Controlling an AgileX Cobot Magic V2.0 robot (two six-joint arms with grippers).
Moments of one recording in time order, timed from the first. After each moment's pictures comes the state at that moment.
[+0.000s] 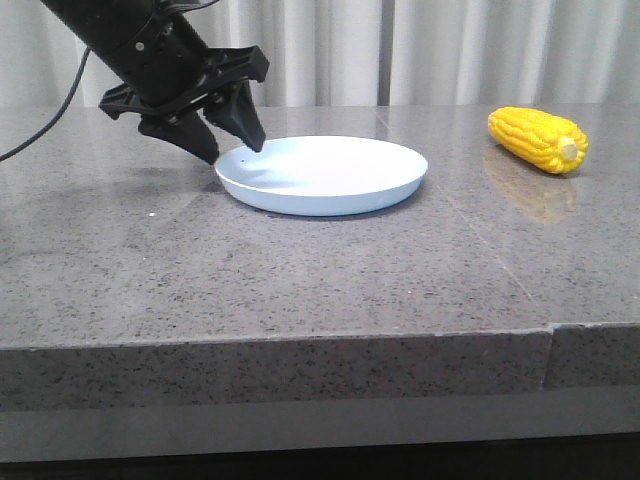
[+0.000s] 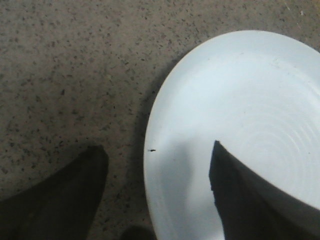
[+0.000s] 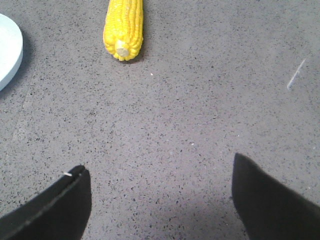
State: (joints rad) left arm -0.34 1.91 -1.49 -0.57 0.60 0.34; right arm 0.03 0.69 -0.65 -0.03 0.60 0.09
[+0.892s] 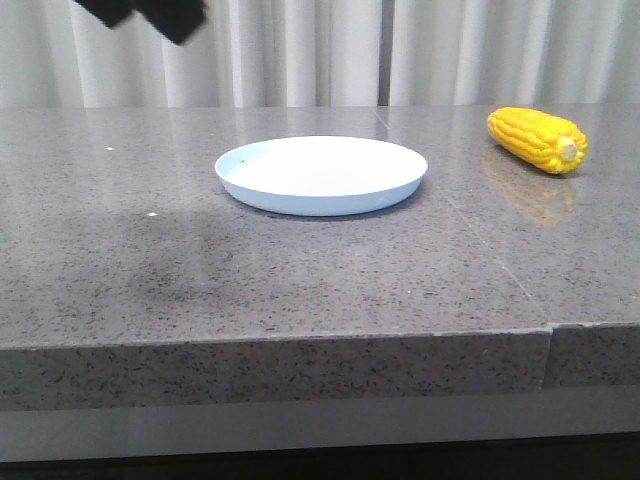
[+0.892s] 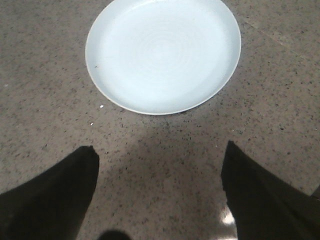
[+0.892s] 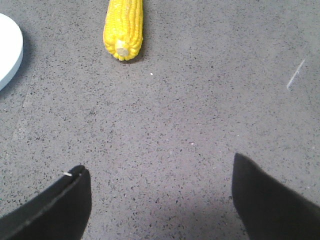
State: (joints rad) left arm -0.61 1.24 -1.15 0.01 0.78 0.14; right arm 0.03 0.69 -0.65 -0.03 0.60 0.09
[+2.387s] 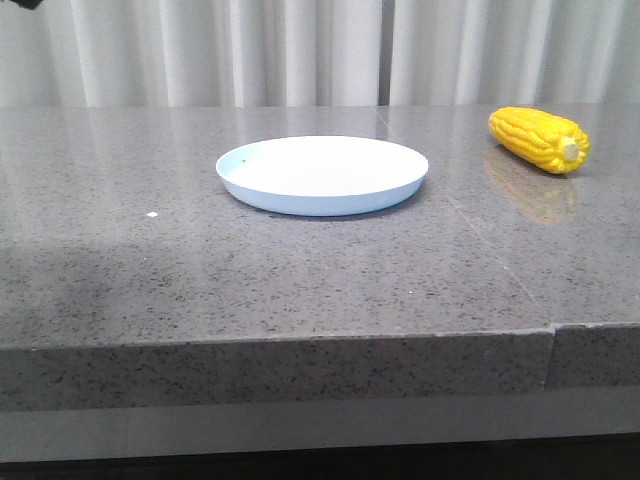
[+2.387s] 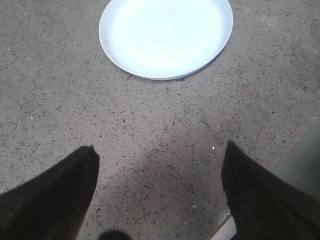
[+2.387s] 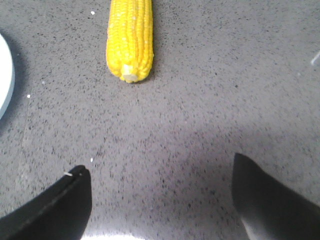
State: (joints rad) left arm -0.61 1.03 -1.00 0.02 0.80 0.13; right arm 0.03 1.19 -1.08 0.02 0.77 0.08
